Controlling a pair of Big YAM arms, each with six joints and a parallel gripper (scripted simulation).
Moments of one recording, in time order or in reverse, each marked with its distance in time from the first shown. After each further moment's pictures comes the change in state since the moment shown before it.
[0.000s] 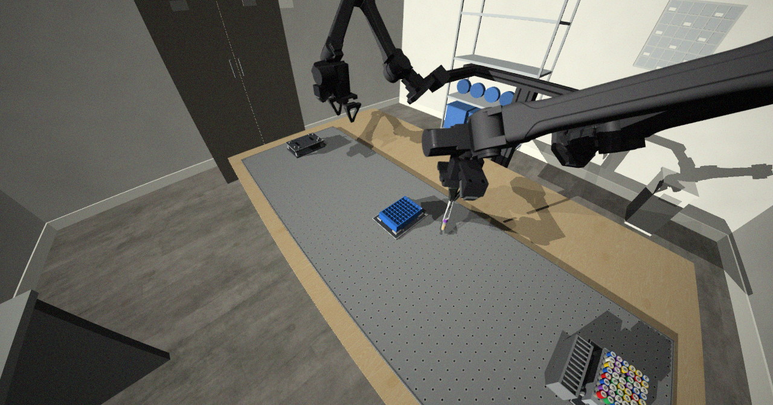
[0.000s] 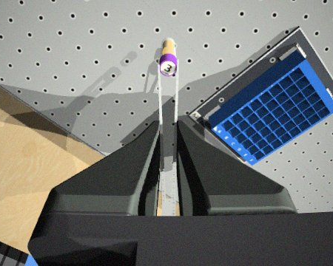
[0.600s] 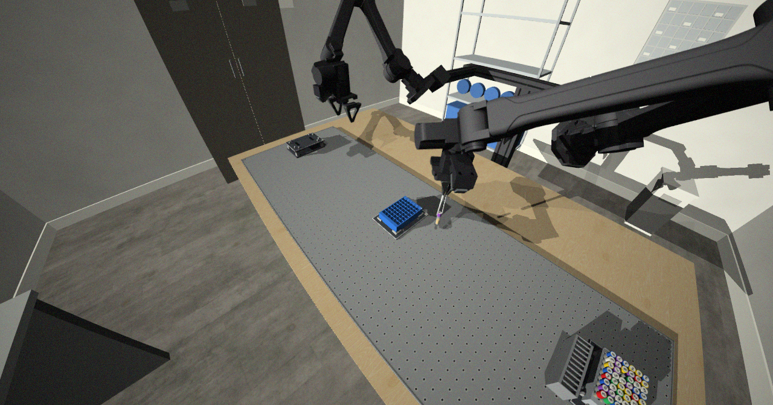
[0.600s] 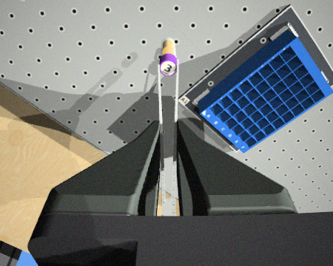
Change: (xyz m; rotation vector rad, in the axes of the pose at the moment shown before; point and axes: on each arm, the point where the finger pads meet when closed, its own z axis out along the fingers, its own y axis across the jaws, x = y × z) left arm 0.022 -0.015 0.001 0.000 0.000 0.001; right arm 0.000 0.000 0.000 0.000 0.000 0.000
